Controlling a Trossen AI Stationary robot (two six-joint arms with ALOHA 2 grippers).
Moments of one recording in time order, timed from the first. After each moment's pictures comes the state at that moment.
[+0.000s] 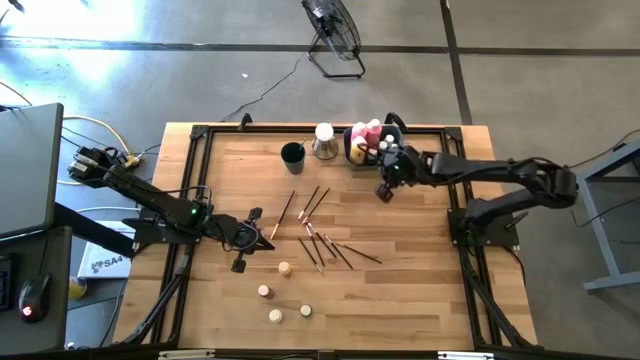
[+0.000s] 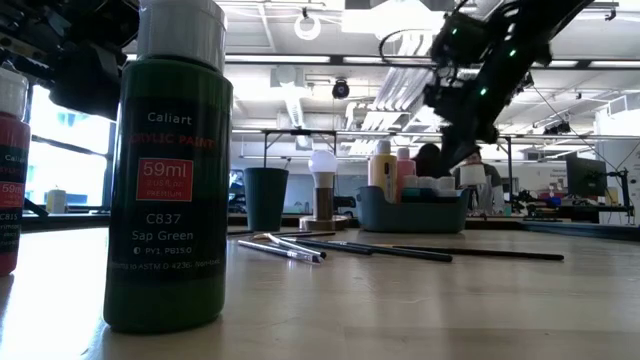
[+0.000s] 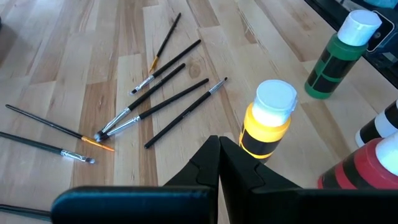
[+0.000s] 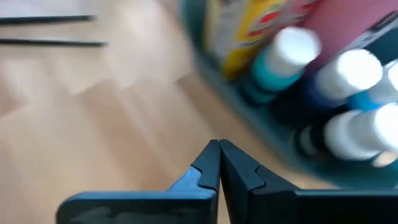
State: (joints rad) left arm -0.37 1.00 0.38 0.12 -0.16 -0.06; right arm -0.36 1.27 0.73 -0.40 0.21 0.21
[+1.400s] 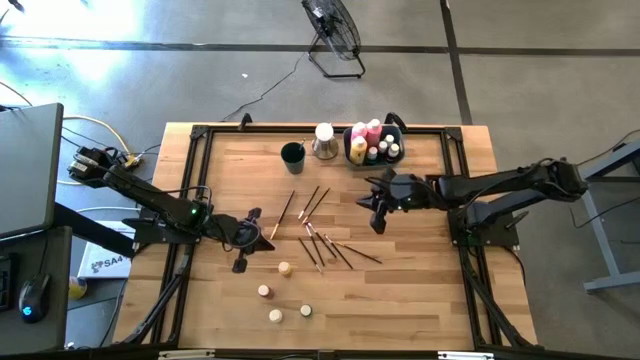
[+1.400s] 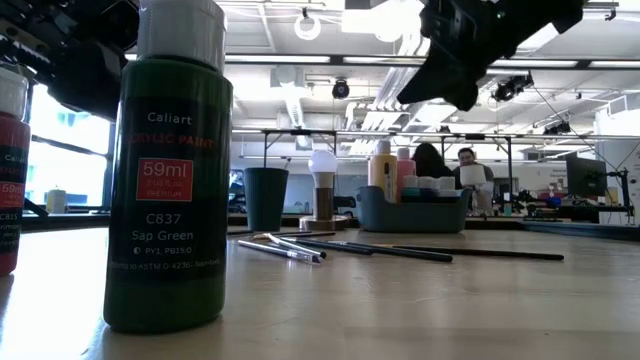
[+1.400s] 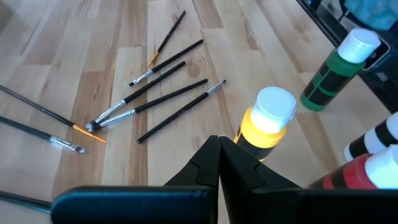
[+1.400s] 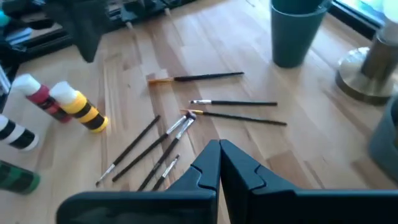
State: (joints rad) left arm -0.37 1.00 0.38 0.12 -0.15 -0.18; right arm 0.01 1.19 0.73 -0.10 0.15 0.35
